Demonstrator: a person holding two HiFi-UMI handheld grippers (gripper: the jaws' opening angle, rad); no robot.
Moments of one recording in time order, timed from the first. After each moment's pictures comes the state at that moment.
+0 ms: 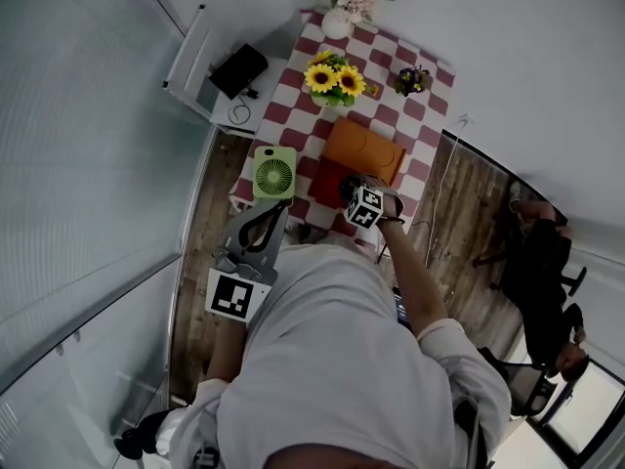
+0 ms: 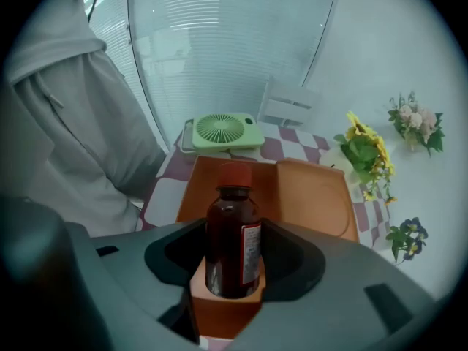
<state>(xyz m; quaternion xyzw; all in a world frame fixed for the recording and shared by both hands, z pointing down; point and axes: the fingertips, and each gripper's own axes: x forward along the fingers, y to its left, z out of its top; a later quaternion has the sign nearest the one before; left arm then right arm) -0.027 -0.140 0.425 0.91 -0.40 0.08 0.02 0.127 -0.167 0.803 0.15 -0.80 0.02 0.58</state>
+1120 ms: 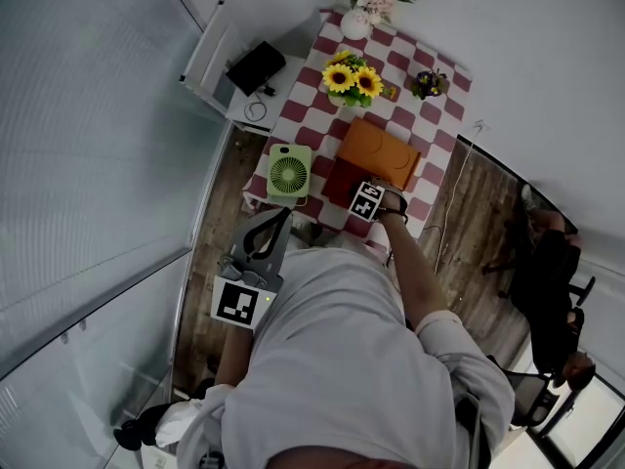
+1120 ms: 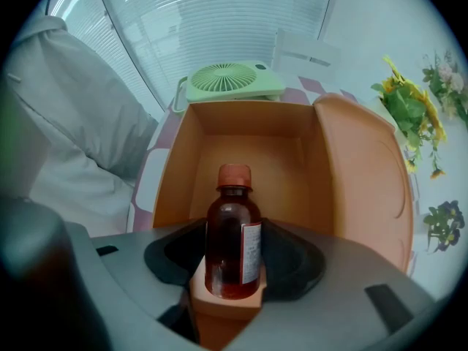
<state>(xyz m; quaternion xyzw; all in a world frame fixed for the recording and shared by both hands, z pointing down) -0.044 -0.124 0.426 0.90 -0.42 0.10 0.03 0.133 -0.152 0.872 0.09 -0.75 0.09 0.65</state>
